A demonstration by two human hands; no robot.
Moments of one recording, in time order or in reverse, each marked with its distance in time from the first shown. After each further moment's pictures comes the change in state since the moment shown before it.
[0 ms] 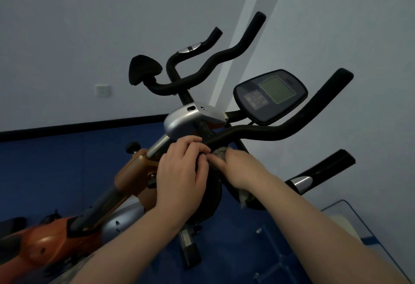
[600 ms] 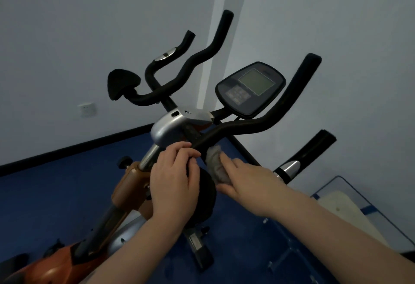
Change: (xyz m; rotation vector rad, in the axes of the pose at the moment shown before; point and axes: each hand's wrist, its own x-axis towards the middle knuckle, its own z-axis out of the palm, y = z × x) left_hand 0.001 0.000 -0.001 0.015 -0.018 0.023; right_hand -0.057 0.024 0.008 -0.251 0.079 -0.190
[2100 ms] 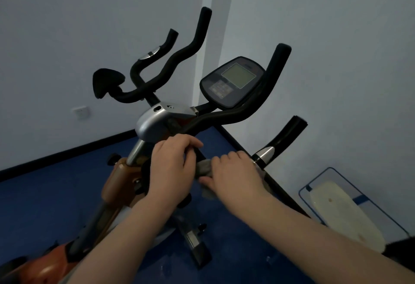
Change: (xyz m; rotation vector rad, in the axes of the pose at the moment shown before) left_hand 0.007 0.030 0.008 -0.069 -0.156 0.043; right_hand -0.017 -0.014 0.006 -0.262 0.124 0.115
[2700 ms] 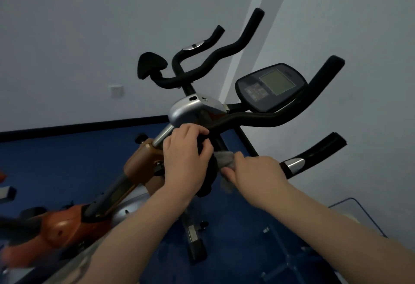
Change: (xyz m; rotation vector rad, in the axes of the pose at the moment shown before) left_hand -0.012 -0.007 -0.006 0.091 0.173 -0.239; right_hand 0.013 0.016 0.012 -0.066 0.124 -0.167
